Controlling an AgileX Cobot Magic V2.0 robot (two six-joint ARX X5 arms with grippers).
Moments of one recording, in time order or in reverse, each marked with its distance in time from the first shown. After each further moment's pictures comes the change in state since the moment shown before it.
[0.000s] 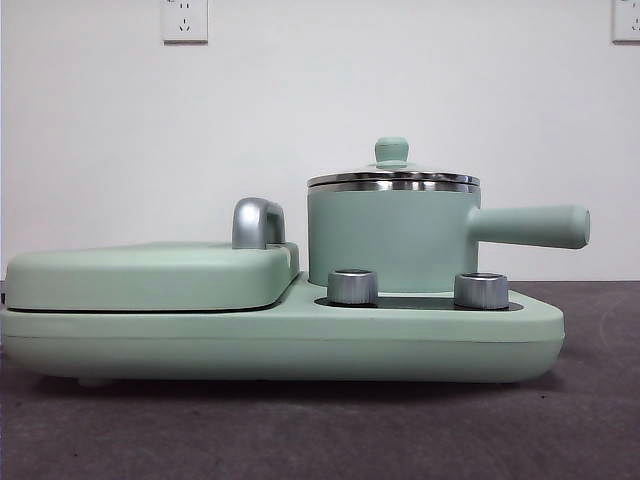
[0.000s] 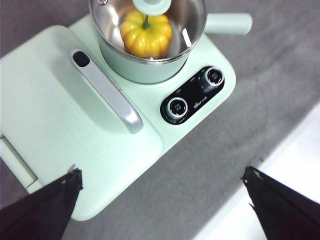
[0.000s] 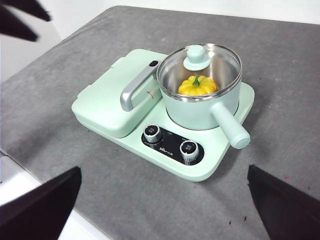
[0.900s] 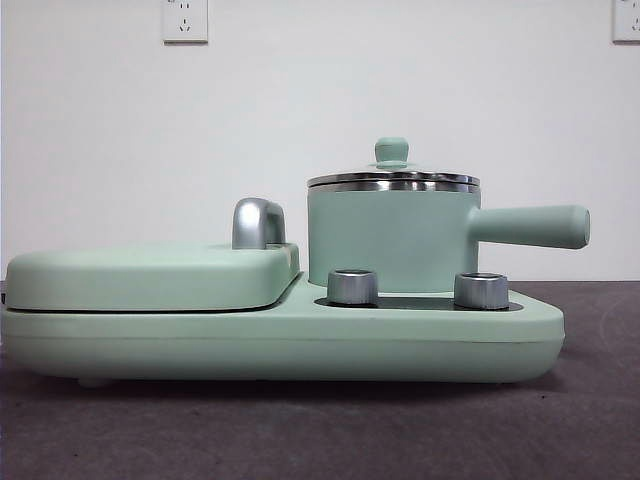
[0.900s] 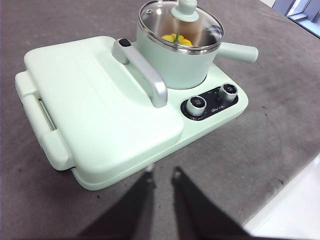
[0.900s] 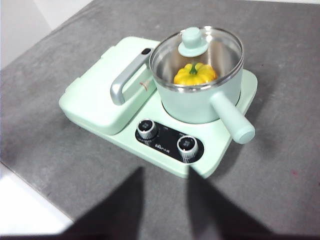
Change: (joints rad) left arm 0.065 -0.968 -0.922 0.400 -0.038 -0.115; right arm 0.000 0.000 -0.140 0.114 0.006 0.027
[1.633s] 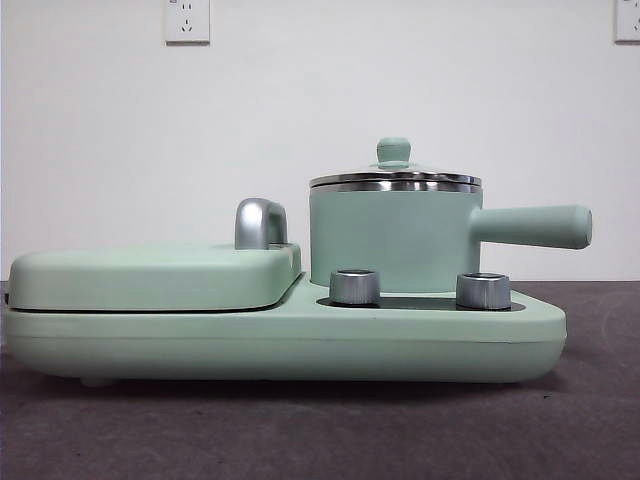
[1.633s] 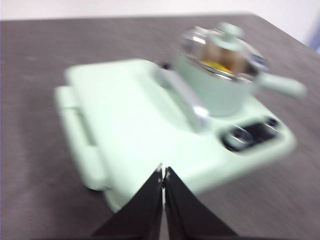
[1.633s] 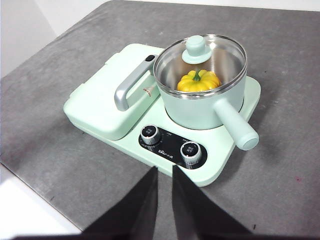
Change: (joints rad) left arm 0.196 -0.104 -0.215 0.238 0.004 0.001; right arm 0.000 0.000 0.000 0.018 -0.003 0.002
